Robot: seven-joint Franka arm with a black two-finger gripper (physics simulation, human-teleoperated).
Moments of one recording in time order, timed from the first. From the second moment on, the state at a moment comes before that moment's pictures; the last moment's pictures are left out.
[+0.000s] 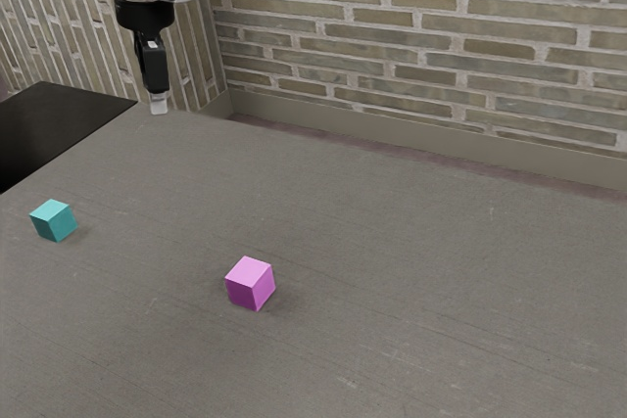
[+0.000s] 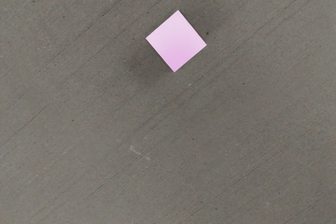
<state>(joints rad) -0.02 0.03 -0.03 -1.41 0.11 1.33 0.67</state>
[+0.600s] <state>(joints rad) 0.29 0.04 0.01 -1.49 0.16 1.35 0.71</state>
